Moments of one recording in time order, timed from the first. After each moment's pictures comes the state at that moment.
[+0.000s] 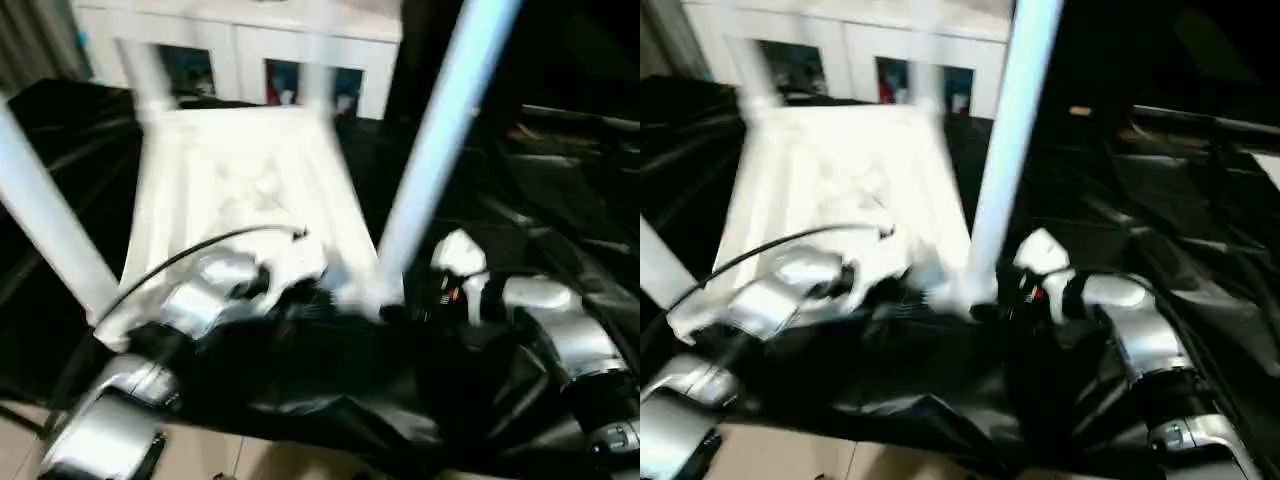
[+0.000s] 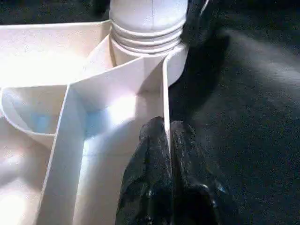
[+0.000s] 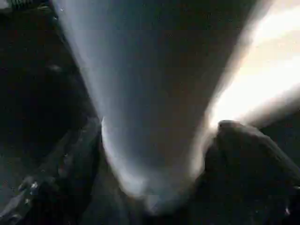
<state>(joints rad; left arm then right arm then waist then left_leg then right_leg) -0.63 0.32 -0.38 0.56 0.08 0.08 -1.24 -0.43 -0.47 0.21 0.44 0.15 0.12 1.11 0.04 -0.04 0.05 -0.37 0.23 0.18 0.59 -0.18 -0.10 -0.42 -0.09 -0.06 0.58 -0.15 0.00</state>
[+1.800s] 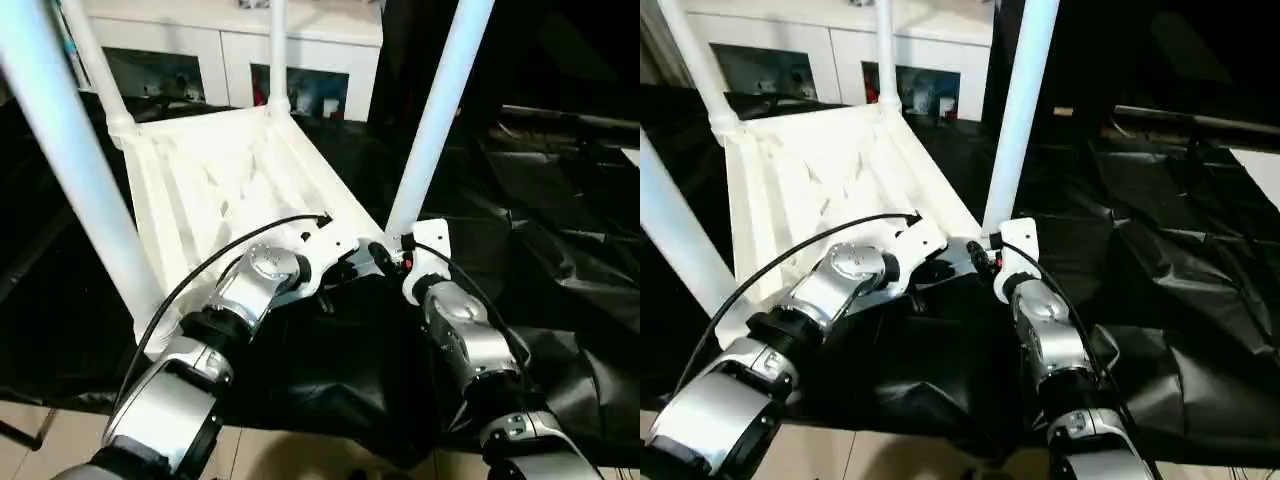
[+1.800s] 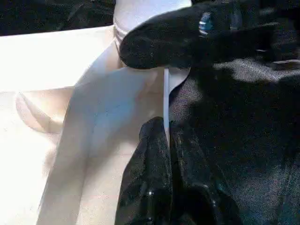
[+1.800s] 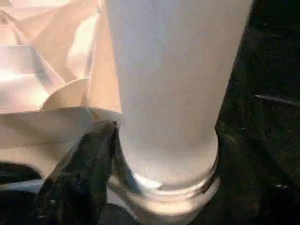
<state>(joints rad) -0.79 0.11 -0.31 0.85 0.15 0.15 -0.75 -0.47 -0.05 -0.02 0.66 0.11 0.02 0.27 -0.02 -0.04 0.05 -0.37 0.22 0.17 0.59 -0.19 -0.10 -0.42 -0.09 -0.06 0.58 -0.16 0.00</state>
